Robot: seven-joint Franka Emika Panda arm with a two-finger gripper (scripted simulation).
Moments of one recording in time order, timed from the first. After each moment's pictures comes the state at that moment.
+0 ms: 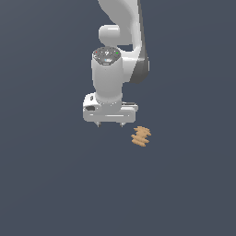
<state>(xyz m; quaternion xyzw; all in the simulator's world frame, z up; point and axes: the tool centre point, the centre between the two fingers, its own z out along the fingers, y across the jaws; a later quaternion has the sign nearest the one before) 0.007 -0.033 0.188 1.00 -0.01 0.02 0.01</state>
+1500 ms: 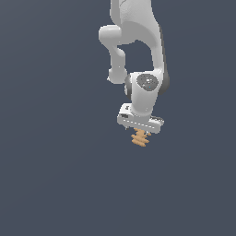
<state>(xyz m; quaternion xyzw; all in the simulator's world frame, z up) -0.023 0.094 0.097 0.99 -0.16 0.00 0.00</state>
